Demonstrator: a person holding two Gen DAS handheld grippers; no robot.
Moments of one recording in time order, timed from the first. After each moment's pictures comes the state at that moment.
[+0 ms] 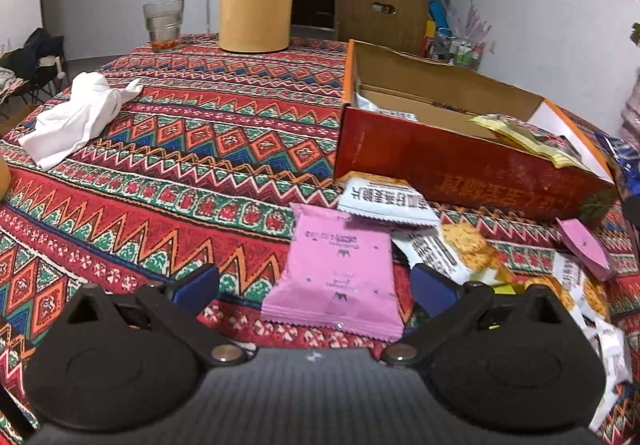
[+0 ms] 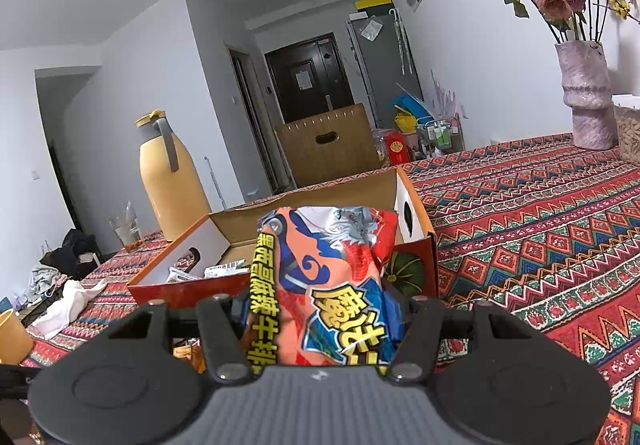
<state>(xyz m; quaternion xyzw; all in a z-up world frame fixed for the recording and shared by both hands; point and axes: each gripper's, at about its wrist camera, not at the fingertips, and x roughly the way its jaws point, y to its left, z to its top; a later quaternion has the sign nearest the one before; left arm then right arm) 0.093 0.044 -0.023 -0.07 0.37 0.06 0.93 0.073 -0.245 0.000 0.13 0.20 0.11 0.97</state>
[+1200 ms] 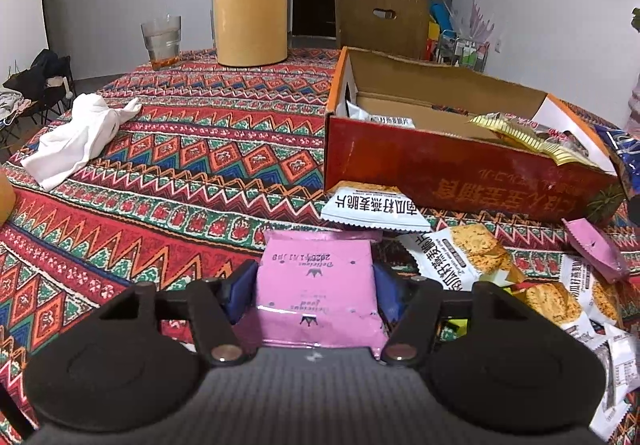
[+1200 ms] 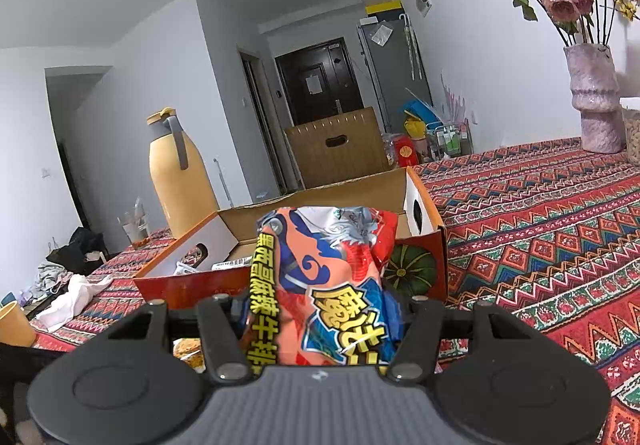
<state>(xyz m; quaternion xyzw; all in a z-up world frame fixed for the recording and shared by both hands) 0.095 0.025 -0.022 -0.04 0.35 0.07 0.93 0.068 -0.242 -0.006 0.13 0.18 0.12 0.97</state>
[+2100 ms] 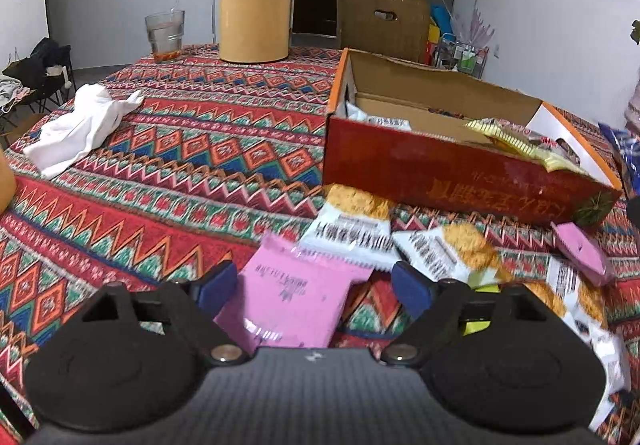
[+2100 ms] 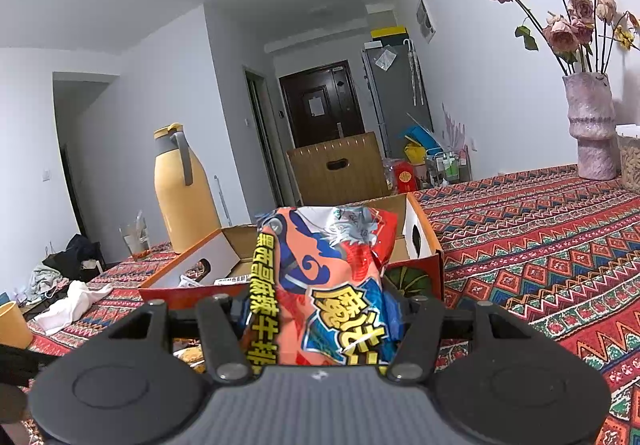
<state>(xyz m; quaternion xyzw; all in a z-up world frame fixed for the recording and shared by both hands) 0.092 0.026 -0.018 -0.06 0.35 0.07 0.93 0.055 -0.238 -0.001 0.11 0.15 0.11 0.98</state>
